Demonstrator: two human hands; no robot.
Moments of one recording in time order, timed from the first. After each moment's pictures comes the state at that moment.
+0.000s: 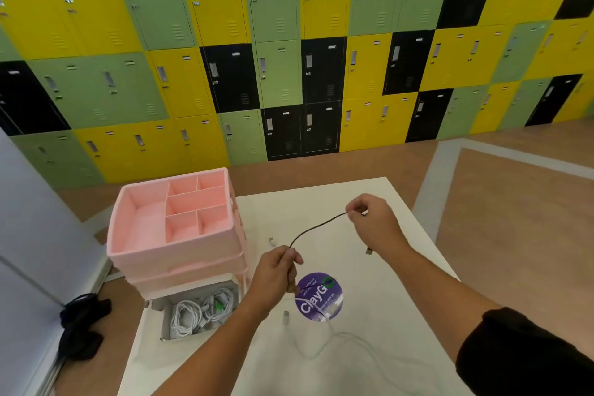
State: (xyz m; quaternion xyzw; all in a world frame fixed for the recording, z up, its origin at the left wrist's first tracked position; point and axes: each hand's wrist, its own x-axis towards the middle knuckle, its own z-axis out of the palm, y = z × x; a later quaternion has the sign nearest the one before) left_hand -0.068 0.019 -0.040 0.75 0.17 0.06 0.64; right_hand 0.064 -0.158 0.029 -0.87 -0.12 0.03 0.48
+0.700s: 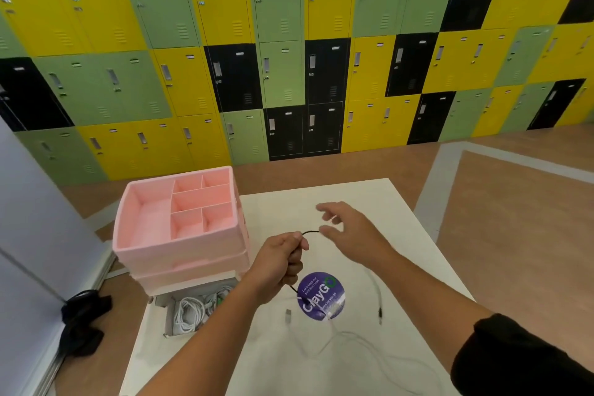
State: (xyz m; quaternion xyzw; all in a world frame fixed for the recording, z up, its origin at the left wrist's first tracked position) left_hand -0.063 0.024 0.000 0.63 0.16 -0.01 0.76; right_hand 0.038 -0.135 0.029 -0.86 -0.29 0.09 0.41
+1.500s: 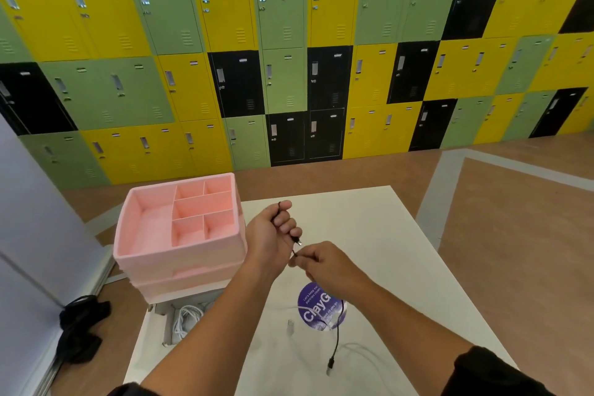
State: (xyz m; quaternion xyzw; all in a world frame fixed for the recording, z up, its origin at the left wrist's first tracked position) left_hand -0.026 0.028 0.041 0.32 0.20 0.16 0.91; right_hand -0.002 -0.104 0.013 -0.81 -0.27 0.25 0.45
